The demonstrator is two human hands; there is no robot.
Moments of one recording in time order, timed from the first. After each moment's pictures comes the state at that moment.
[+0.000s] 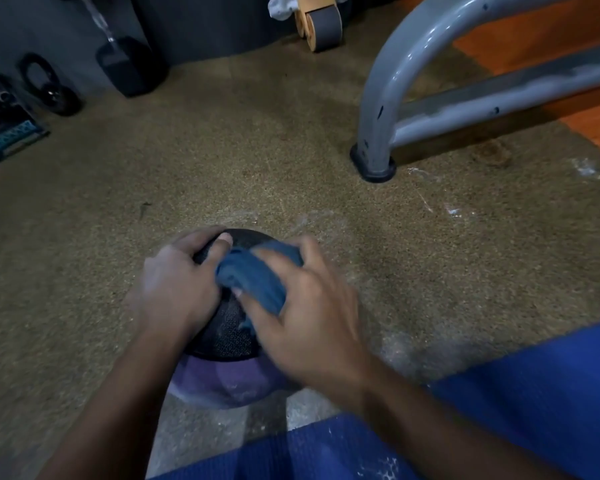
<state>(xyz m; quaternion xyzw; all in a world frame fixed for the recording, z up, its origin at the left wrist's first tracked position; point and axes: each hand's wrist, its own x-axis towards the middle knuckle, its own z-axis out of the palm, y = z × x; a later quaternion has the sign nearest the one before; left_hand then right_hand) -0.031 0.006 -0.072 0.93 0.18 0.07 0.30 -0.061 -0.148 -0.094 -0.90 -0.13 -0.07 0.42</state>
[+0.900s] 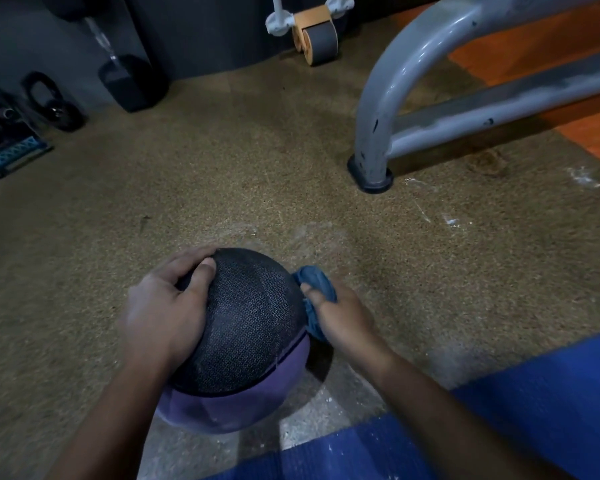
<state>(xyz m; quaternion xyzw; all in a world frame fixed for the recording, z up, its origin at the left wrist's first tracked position) -0.039 0.020 -0.079 0.92 0.16 0.10 0.34 -0.021 -0.177 -0.157 -0.74 0.11 0.20 0.63</state>
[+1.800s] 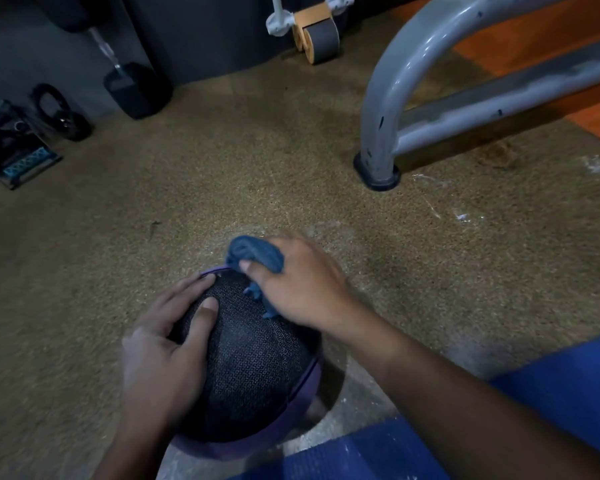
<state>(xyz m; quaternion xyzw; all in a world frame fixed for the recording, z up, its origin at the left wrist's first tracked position) -0.077 0.031 -0.092 0.89 0.08 0.15 0.43 0.003 -0.133 -0.099 -0.85 -0.09 0.10 0.50</state>
